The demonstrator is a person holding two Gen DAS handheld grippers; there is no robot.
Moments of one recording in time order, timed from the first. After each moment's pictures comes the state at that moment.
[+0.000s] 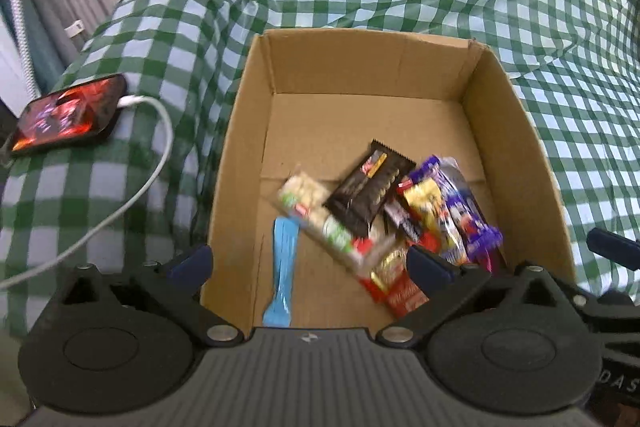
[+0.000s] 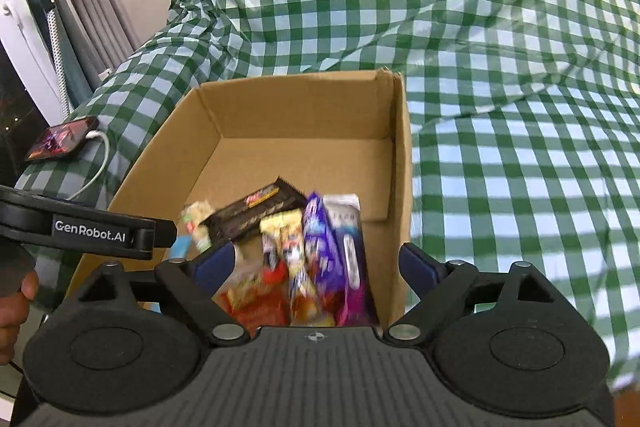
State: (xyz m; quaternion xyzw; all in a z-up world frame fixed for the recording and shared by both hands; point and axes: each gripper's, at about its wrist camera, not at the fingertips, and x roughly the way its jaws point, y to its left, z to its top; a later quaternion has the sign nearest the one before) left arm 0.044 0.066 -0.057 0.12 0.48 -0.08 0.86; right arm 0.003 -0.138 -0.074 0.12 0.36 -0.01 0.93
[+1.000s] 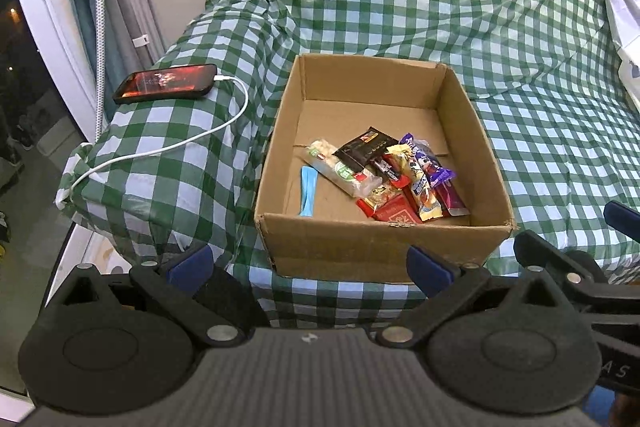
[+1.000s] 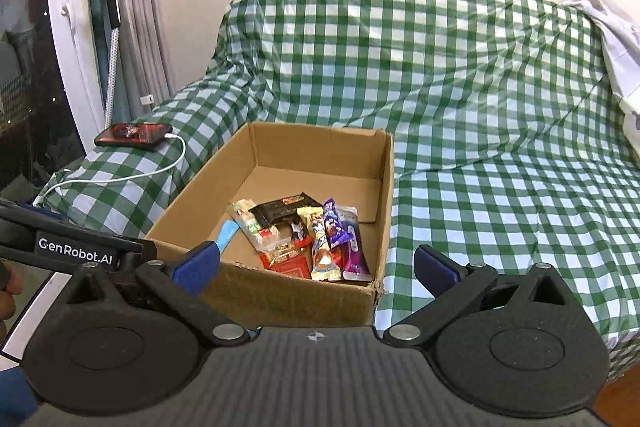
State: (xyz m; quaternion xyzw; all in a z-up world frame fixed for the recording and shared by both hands) left arm -0.136 0.106 0.002 0.09 0.41 -0.06 0.91; right arm -0.169 -0.079 -0.027 0.05 0.24 -0.03 0.97
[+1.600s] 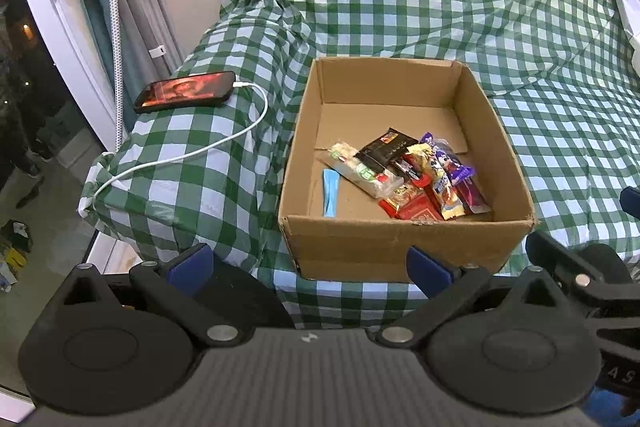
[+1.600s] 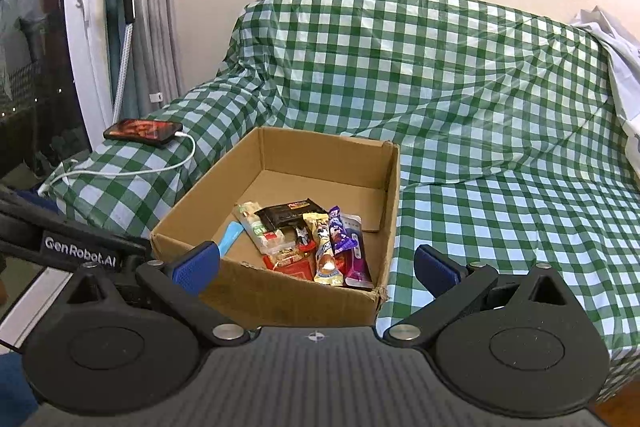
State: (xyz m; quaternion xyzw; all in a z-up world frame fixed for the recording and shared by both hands) left arm -0.137 0.107 0.001 0.12 0.40 -0.03 0.91; right arm -0.173 -0.067 -0.028 0.02 0.24 -0.02 0.97
